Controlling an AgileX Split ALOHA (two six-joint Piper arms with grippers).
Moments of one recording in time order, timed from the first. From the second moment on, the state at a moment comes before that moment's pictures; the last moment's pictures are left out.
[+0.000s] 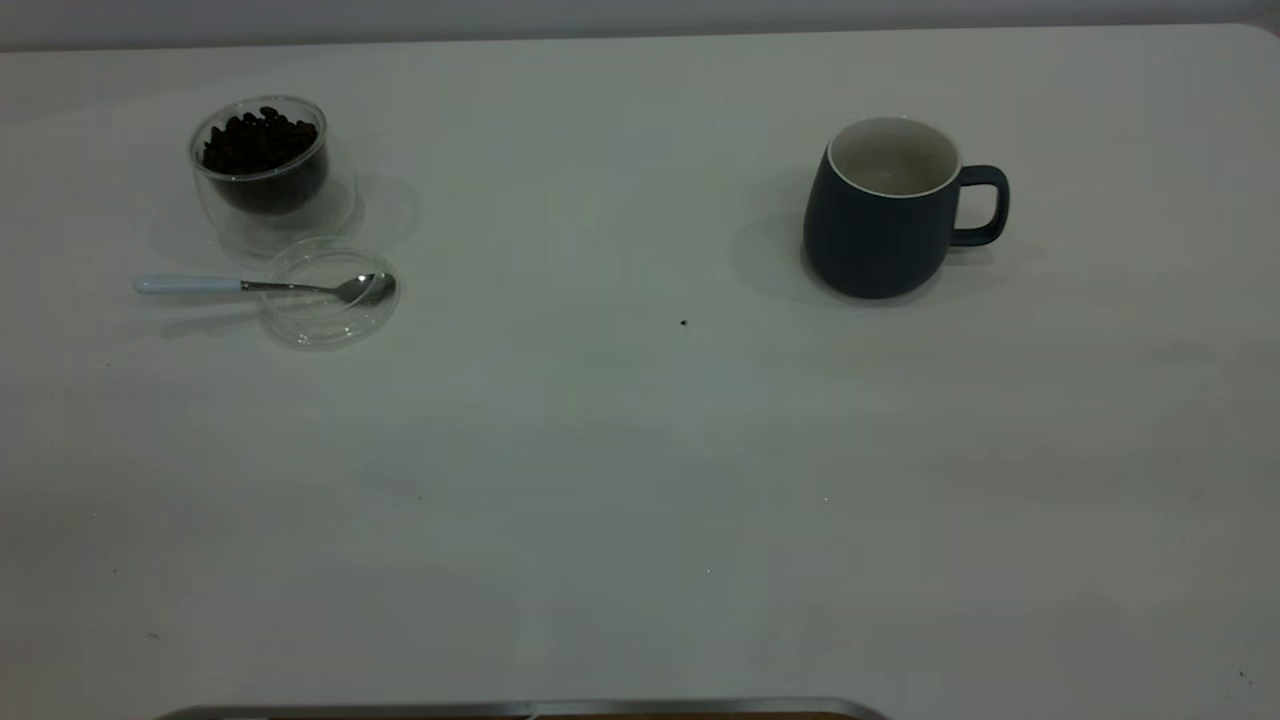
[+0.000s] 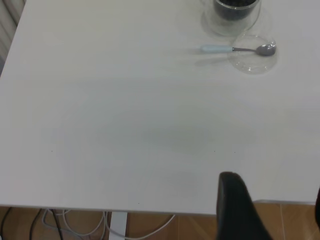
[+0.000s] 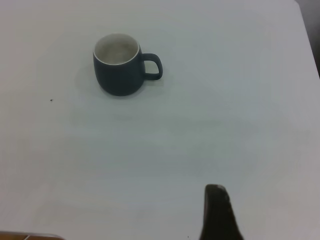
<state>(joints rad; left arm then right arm) 0.03 -0.02 -0.49 0.01 1.13 -0.02 -0.01 -0.01 -0.47 0.09 1.12 -0.05</state>
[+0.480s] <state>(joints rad) 0.03 -0.02 -0.49 0.01 1.13 -0.02 -0.01 -0.01 -0.47 0.10 1.12 -0.04</state>
